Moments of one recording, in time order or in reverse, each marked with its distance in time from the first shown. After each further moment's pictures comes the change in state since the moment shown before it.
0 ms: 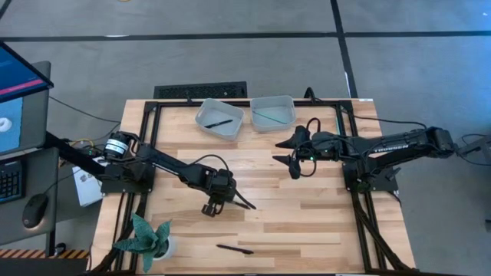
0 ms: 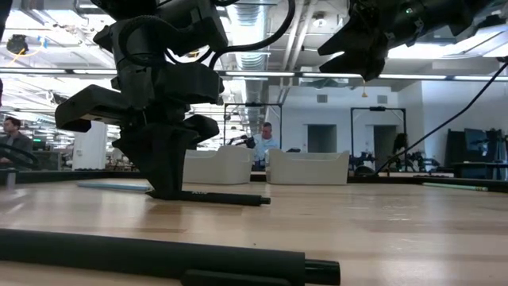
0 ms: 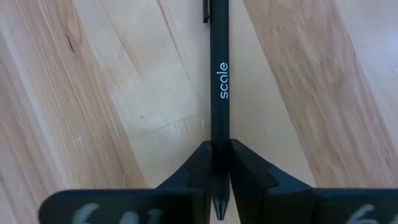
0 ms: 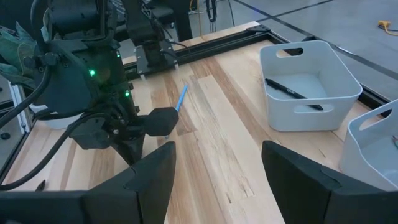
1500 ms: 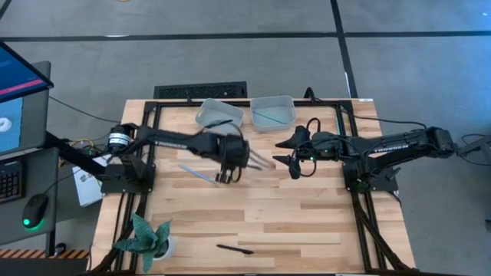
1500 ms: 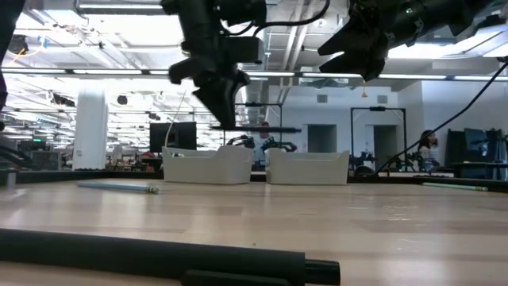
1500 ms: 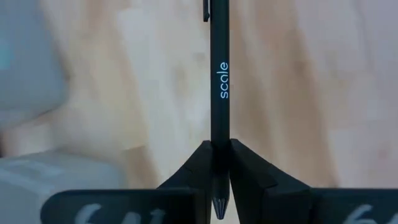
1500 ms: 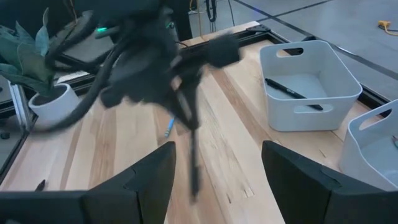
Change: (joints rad) left arm 0.251 0.000 0.414 -0.429 -0.179 0.184; right arm 0.000 0.000 0.000 -0.001 0.000 -0.001
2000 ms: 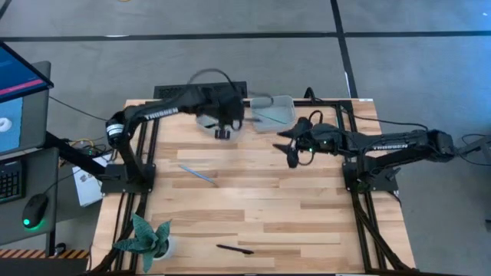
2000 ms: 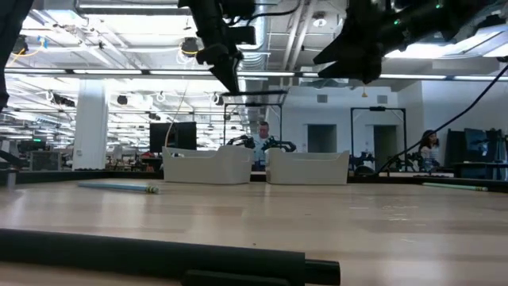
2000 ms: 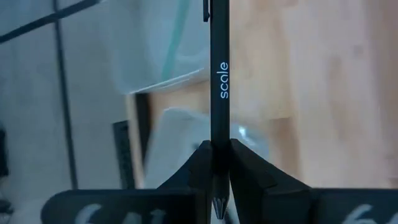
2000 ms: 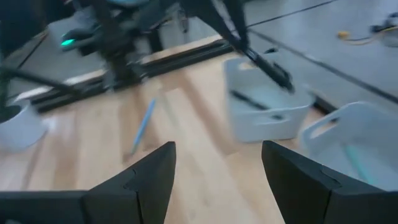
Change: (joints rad) left arm 0.343 -0.025 0.305 -0.175 0.004 0.245; right arm -0.129 0.000 0.000 0.027 0.005 -0.035
